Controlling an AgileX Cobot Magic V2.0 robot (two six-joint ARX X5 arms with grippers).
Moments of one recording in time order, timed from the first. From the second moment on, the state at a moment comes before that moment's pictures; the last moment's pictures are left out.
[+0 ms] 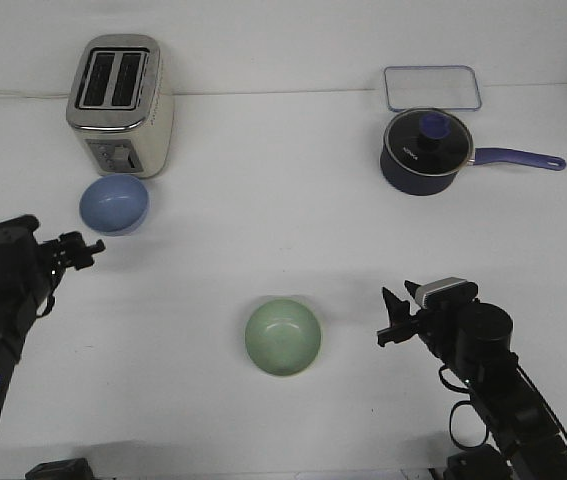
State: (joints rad) left arm 0.11 1.19 1.00 -0.28 0.03 -0.19; right arm 0.26 0.69 0.55 -0.27 -0.19 0.18
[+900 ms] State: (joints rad) left arm 0.15 1.90 1.44 -0.37 0.08 -0.16; right arm 0.26 0.69 0.55 -0.25 -0.21 0.19
